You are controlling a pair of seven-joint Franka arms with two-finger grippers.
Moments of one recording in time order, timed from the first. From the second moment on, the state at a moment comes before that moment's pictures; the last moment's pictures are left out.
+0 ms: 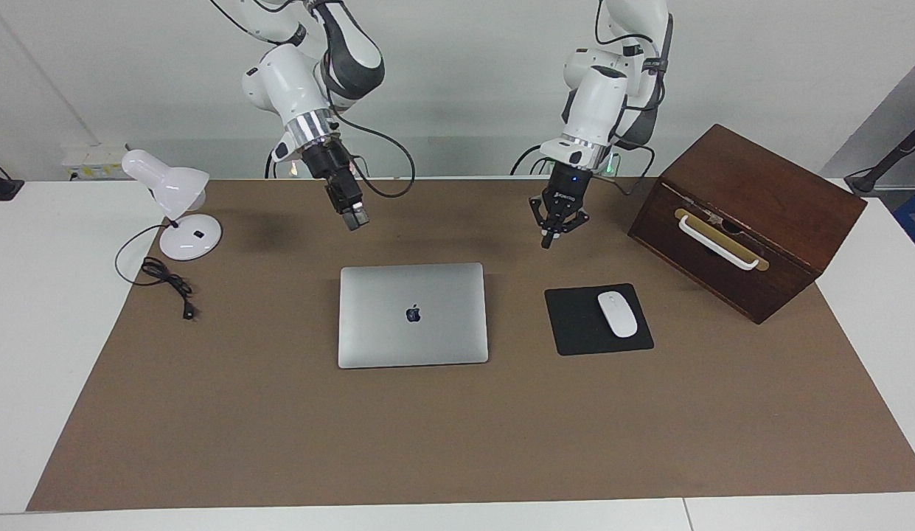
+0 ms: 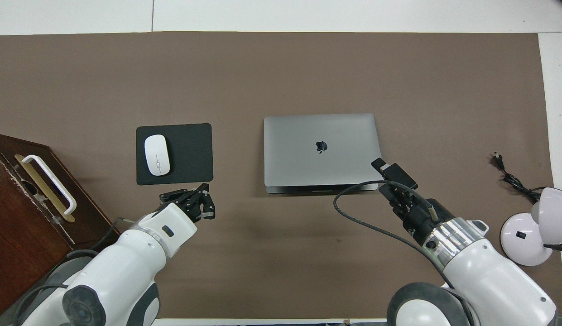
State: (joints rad) left arm -0.56 -0.27 -0.01 -2.72 -0.13 3.10 -0.19; right arm 0.68 -0.40 -0.10 -2.66 1.21 3.21 0.38
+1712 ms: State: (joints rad) left arm -0.71 0.09 -0.01 -2.66 -0.13 3.48 -0.22; right arm 0.70 -0.12 0.02 -2.56 1.47 3.21 0.39
